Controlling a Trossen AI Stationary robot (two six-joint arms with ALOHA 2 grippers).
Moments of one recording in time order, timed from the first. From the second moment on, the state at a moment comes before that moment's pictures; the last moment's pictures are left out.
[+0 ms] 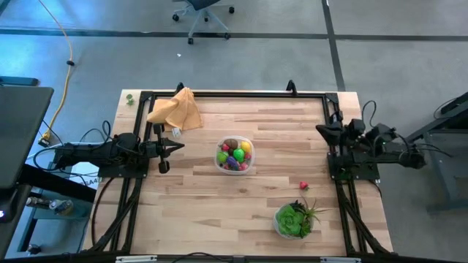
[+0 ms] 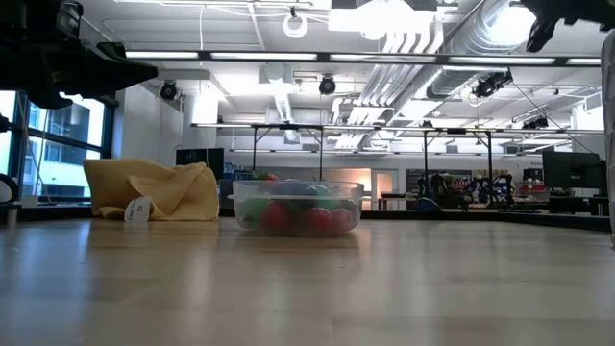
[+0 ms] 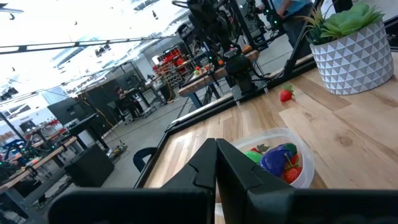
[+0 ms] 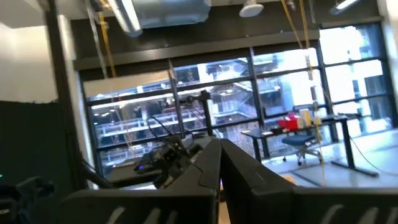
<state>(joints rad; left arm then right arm) 0.13 0.01 0.01 0.04 -0.09 0.52 0.01 0.02 0.29 0.10 0.18 0.10</state>
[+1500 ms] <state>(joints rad) 0.13 0.01 0.01 0.04 -0.09 0.52 0.01 0.02 0.05 -0.09 0.10 0.13</state>
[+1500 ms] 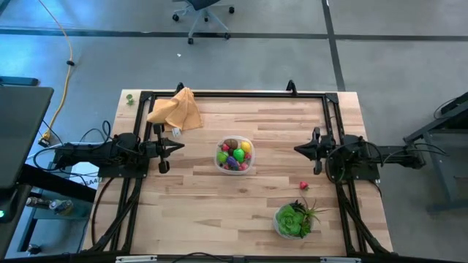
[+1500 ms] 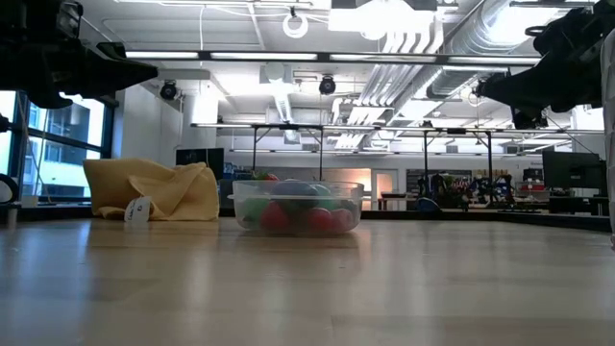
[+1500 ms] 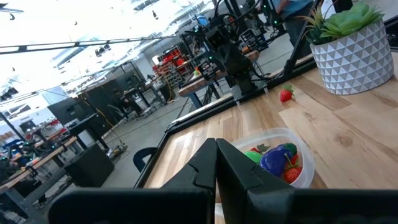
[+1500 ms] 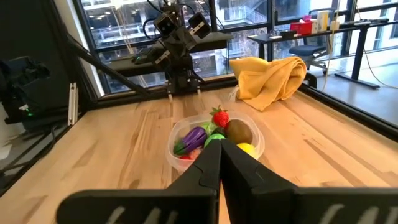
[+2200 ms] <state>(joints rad) 0.13 0.01 0.01 0.04 -0.09 0.52 0.00 0.03 0.14 -0.13 0.10 0.27</state>
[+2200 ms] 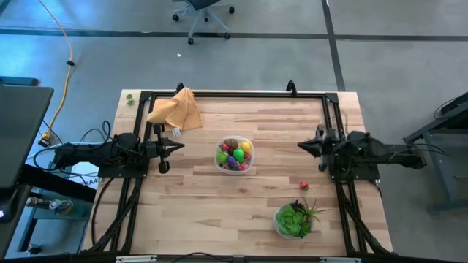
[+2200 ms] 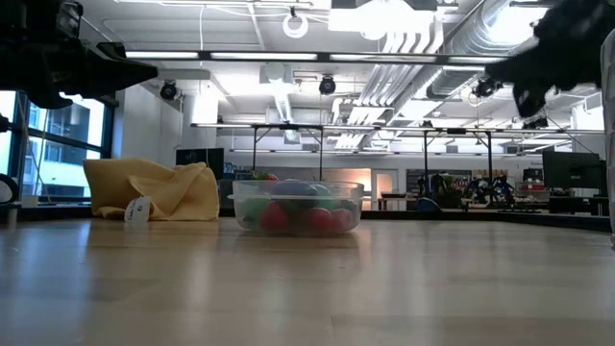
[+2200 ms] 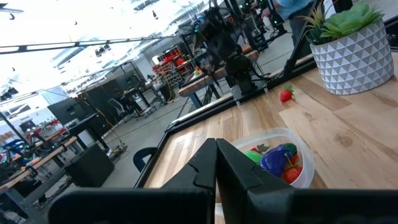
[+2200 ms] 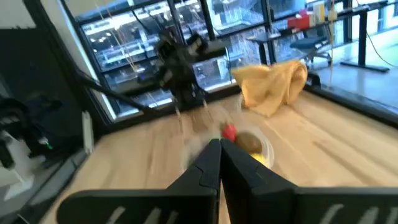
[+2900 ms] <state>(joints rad) 0.13 0.01 0.01 0.04 -0.09 0.52 0.00 0.67 1.00 -1.23 0.16 1.08</state>
